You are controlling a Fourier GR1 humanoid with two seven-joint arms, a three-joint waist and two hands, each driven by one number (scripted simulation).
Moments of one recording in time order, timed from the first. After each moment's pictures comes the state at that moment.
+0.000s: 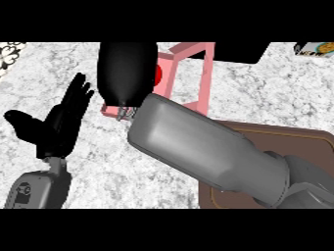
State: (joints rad) left arm -0.21 0.09 0.00 -1.59 0.09 0.09 0.22; right arm -1.30 -0.01 0.76 -1.03 0.93 -0.14 1.17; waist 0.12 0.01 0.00
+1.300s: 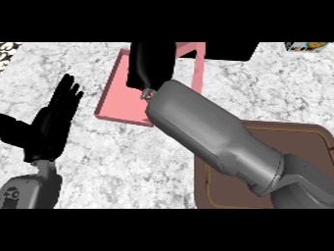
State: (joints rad) left arm -0.18 0.11 0.04 -1.62 0.11 0.09 0.23; right arm -1.29 -0.01 0.75 -0.76 0.72 -0.59 1.00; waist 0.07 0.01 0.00
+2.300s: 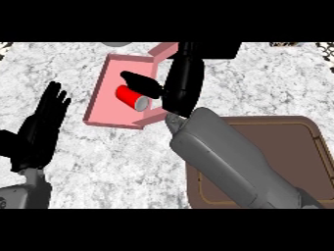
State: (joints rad) left arm -0.12 0.12 0.09 -1.64 0.13 0.09 0.22; right arm -0.95 -0.02 0.56 -1.15 0.69 -1.07 0.83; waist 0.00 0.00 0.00
